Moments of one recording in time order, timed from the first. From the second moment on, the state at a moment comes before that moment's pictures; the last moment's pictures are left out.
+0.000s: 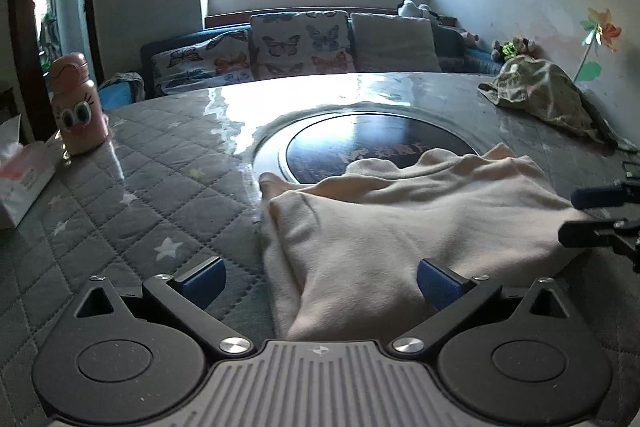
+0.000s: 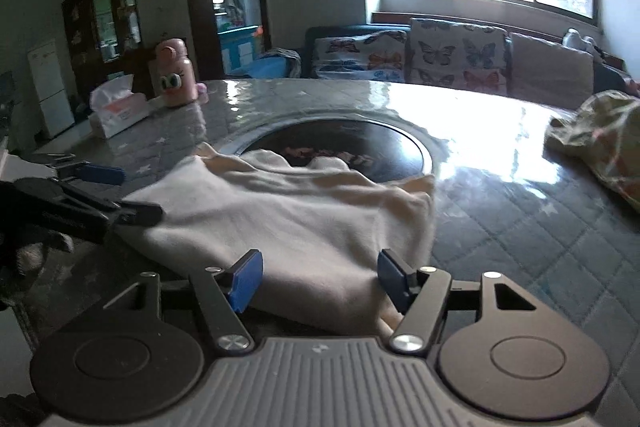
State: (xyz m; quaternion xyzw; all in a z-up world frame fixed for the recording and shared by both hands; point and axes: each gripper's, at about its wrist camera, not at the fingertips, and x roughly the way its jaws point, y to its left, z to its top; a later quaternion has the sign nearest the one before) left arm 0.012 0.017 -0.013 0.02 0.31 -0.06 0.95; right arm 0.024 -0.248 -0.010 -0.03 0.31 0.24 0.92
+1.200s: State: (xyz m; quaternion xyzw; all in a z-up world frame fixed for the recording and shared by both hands) left arm 0.003 0.054 -0.026 -0.05 0.32 -0.02 0.95; right arm 0.034 -0.283 -0.036 0.03 0.32 0.18 0.93
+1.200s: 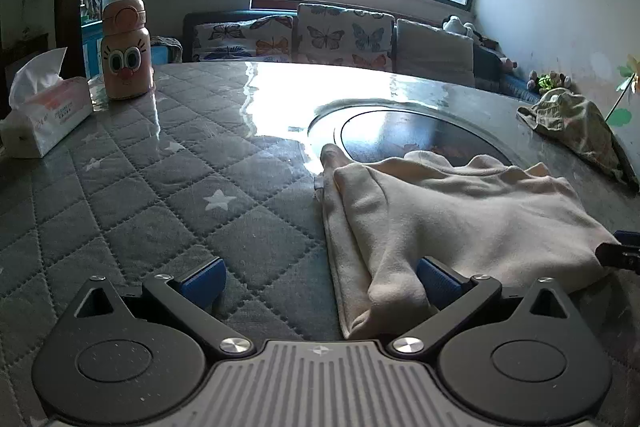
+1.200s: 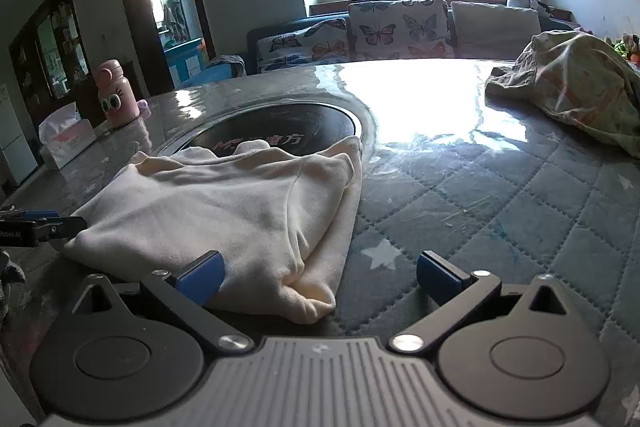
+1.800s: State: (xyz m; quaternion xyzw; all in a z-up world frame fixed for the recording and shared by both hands) left arm 0.003 0.053 -0.026 -0.05 0.32 -0.02 0.95; right arm 0.032 -0.289 -0.037 0.05 0.32 0.18 0.93
